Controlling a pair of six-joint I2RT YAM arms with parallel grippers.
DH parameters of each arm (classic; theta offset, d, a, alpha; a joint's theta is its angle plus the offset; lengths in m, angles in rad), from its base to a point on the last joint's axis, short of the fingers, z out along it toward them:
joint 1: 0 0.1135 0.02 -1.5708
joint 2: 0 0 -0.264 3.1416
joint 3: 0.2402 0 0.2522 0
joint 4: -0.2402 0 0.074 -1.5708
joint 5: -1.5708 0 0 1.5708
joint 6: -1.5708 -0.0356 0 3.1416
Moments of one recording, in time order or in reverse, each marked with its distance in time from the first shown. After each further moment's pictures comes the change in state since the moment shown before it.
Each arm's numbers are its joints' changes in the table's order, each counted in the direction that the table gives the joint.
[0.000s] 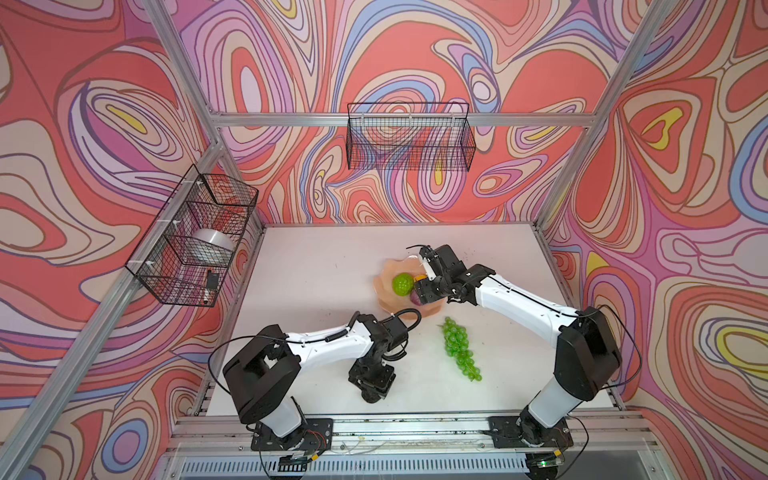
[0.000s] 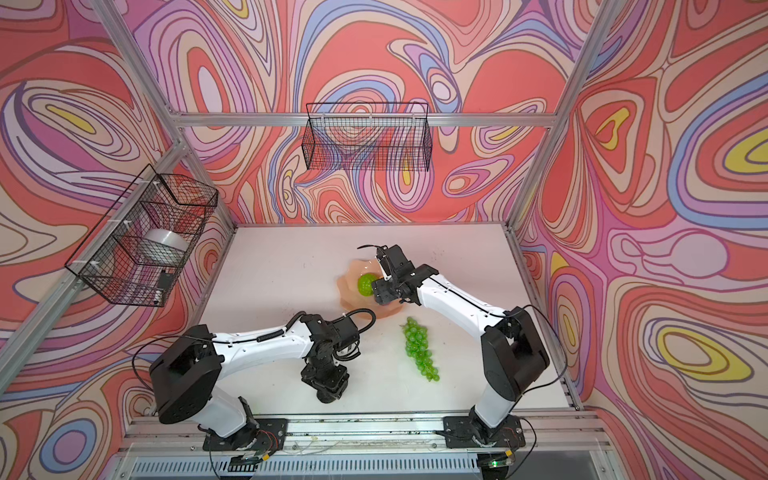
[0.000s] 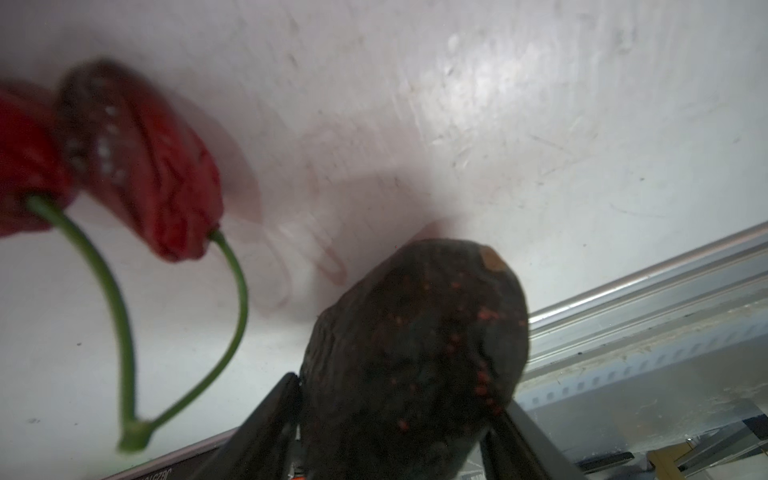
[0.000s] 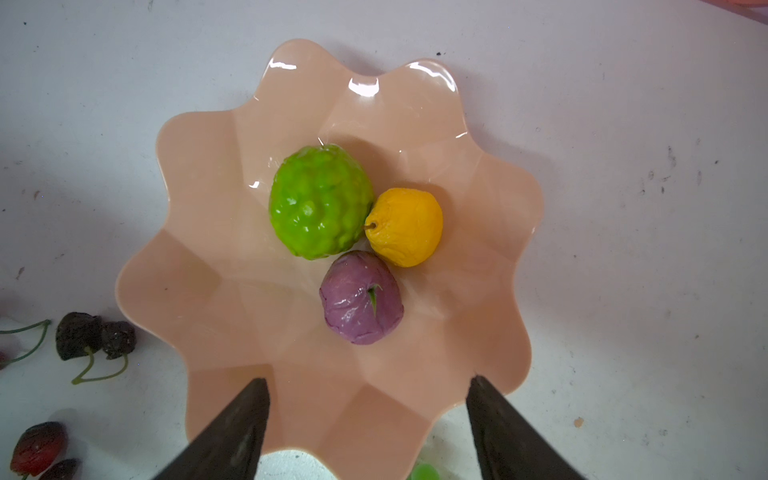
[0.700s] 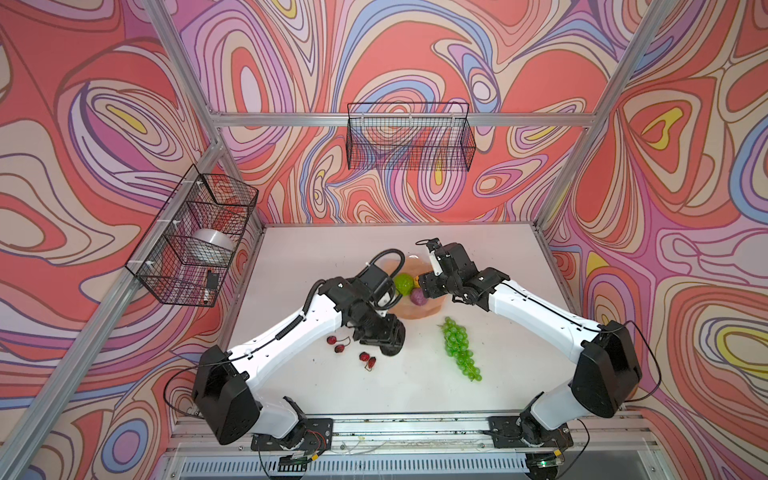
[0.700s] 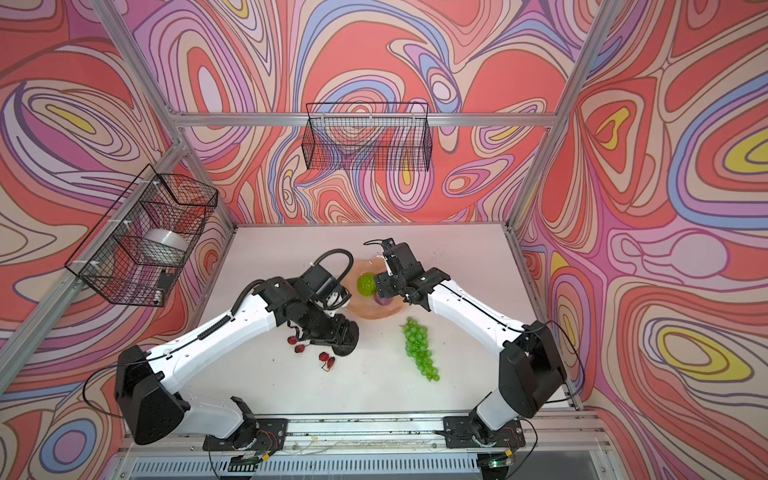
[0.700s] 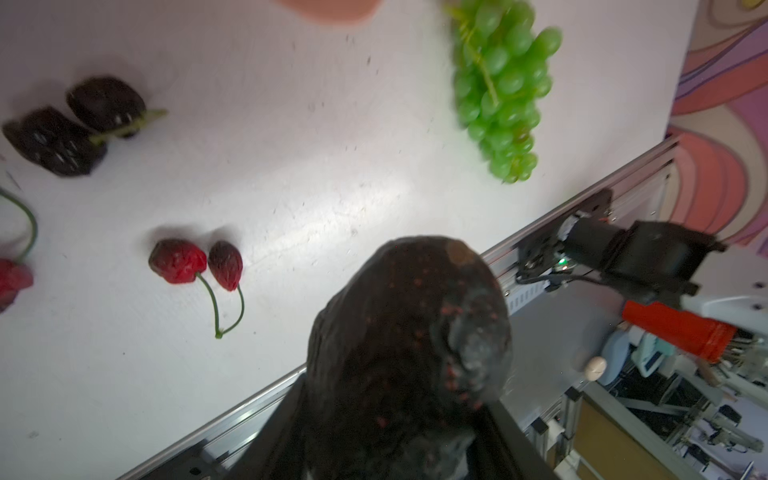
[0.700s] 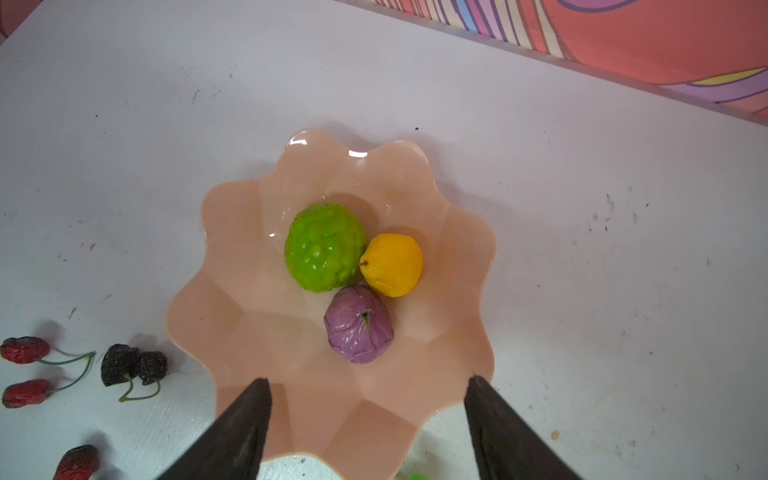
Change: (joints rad) left arm 0.229 -0.140 0.372 -0.034 -0.143 0.083; right arm 0.000 -0.113 -0.048 0.085 -0.029 -0.008
